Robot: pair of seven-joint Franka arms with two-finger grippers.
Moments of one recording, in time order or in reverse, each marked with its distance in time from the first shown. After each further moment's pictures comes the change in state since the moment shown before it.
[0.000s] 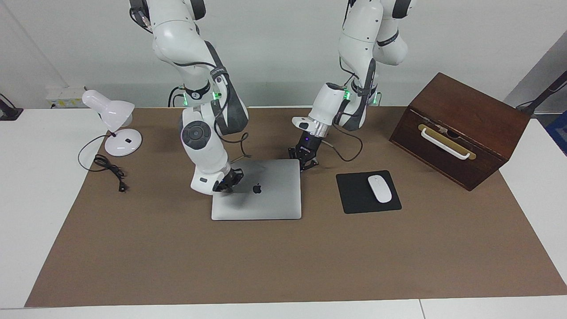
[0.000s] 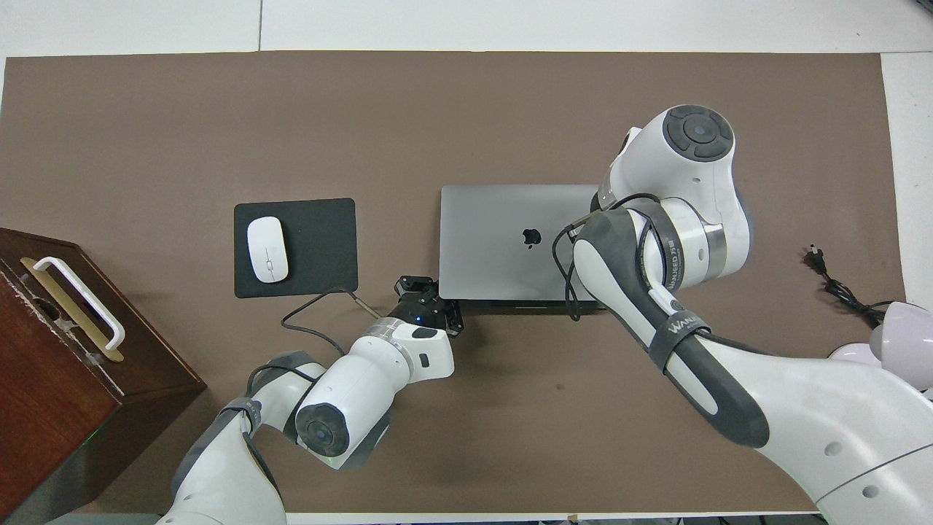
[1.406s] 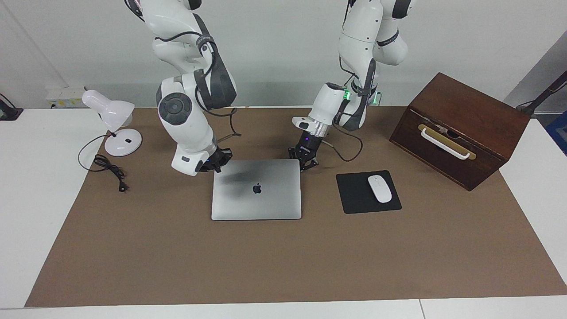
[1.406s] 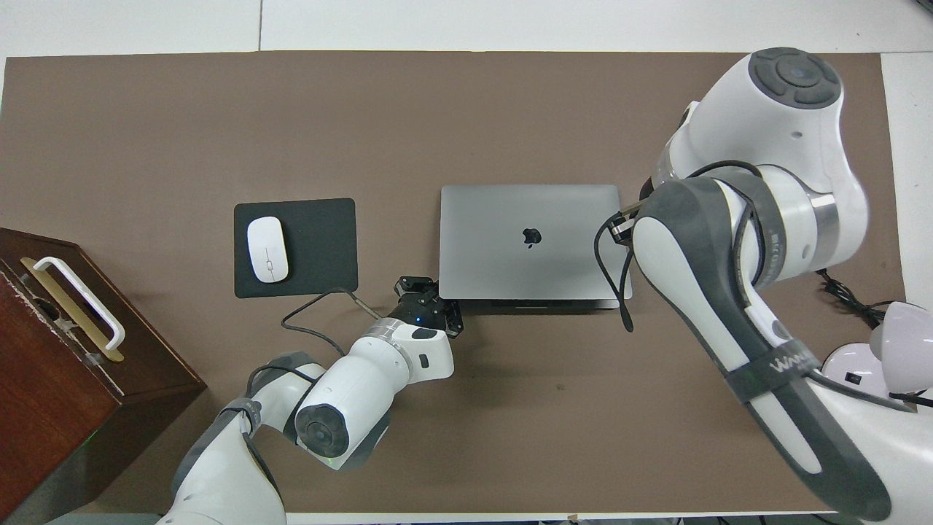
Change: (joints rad) left arm 0.000 -0.002 0.000 -0.005 0.000 0.003 0.000; right arm -0.034 -0.155 -0.015 0.121 0.000 -0.369 0.032
